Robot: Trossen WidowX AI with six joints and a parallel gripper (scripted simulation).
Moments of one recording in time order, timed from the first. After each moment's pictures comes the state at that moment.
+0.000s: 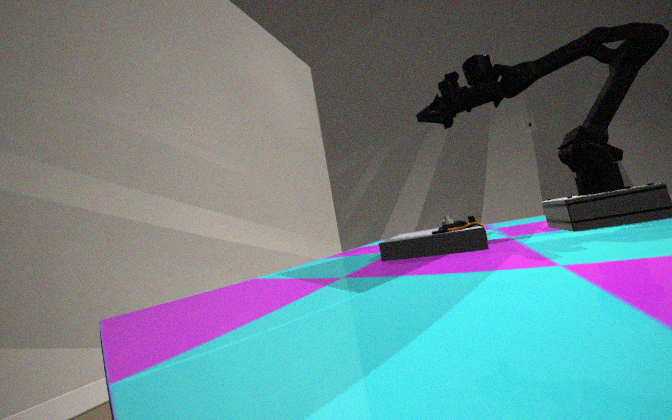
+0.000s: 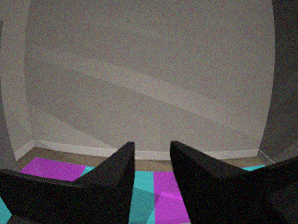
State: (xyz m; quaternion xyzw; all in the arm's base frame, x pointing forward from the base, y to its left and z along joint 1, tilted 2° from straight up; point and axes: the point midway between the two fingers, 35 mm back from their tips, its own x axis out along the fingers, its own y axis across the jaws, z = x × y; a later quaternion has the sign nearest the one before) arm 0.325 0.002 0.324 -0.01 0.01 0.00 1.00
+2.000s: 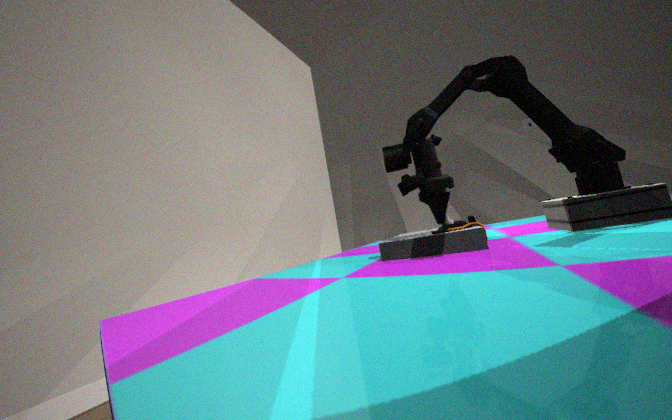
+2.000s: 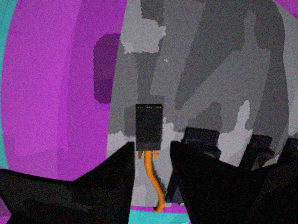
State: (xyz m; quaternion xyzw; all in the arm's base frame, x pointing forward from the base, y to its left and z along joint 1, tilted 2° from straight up) arm 0.364 0.097 0.036 -0.05 0.70 0.06 0.71
